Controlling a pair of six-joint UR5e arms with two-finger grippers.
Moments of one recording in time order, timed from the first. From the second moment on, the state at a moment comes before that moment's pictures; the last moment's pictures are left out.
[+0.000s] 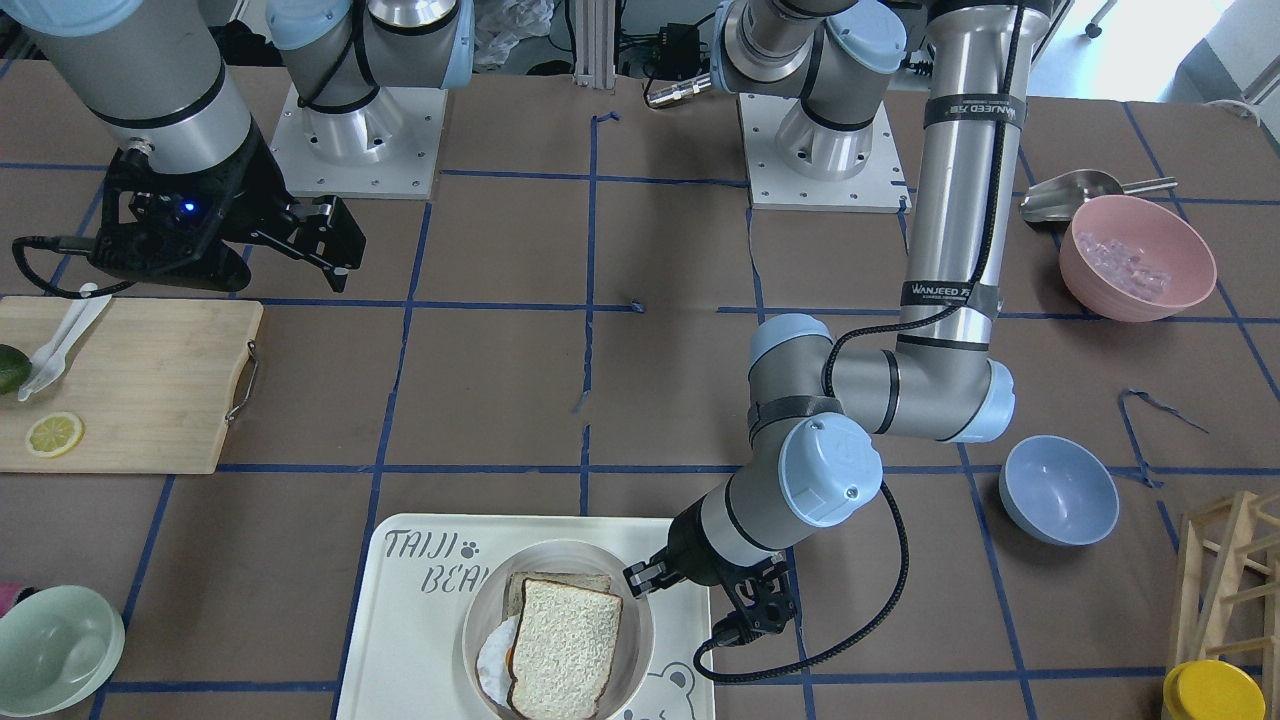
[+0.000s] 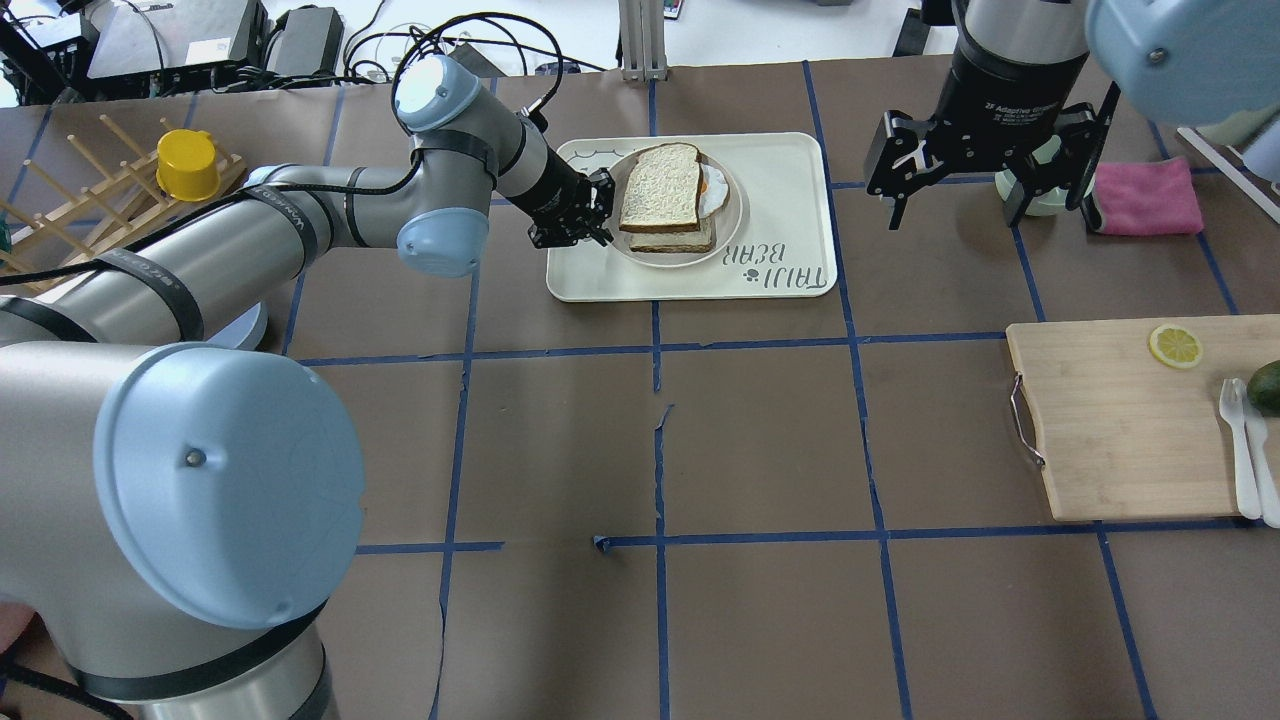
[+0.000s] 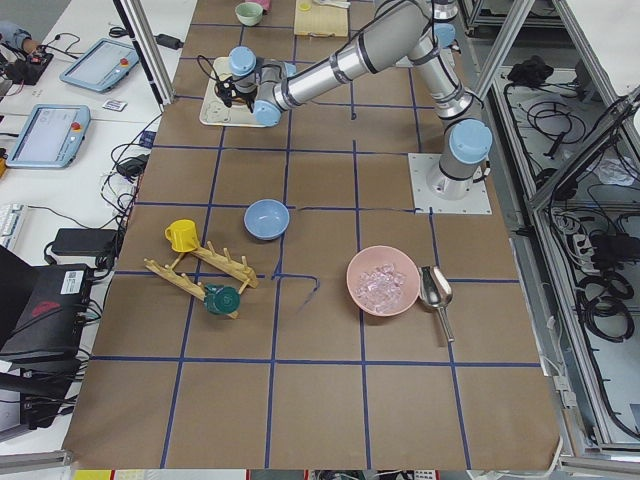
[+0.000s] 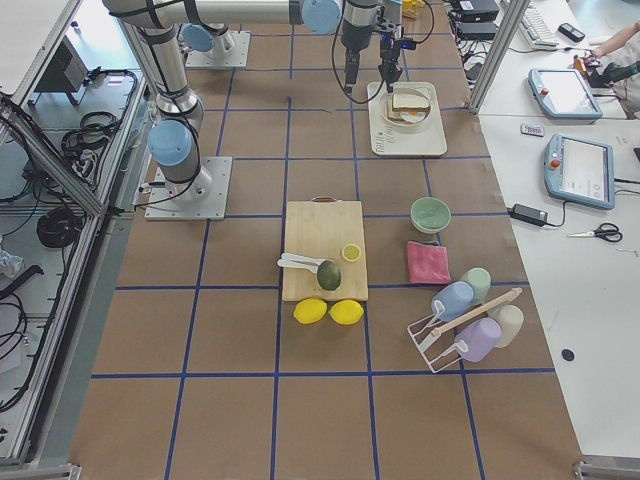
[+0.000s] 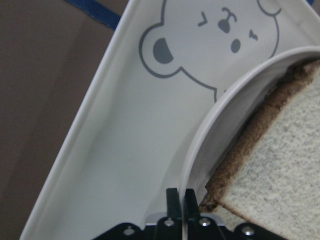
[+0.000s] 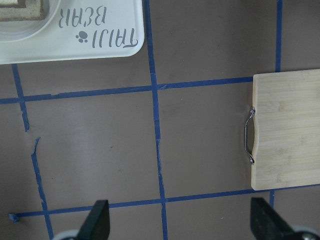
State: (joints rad) left arm -1.67 -2.27 -1.50 -0.79 1.15 -0.59; right arm 1.58 -1.49 1.49 -1.49 -1.62 0.08
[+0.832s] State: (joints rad) left arm -1.67 -2.22 -1.50 -0.81 1.17 -0.46; right arm 1.58 -1.50 1.49 -1.49 -1.61 0.06
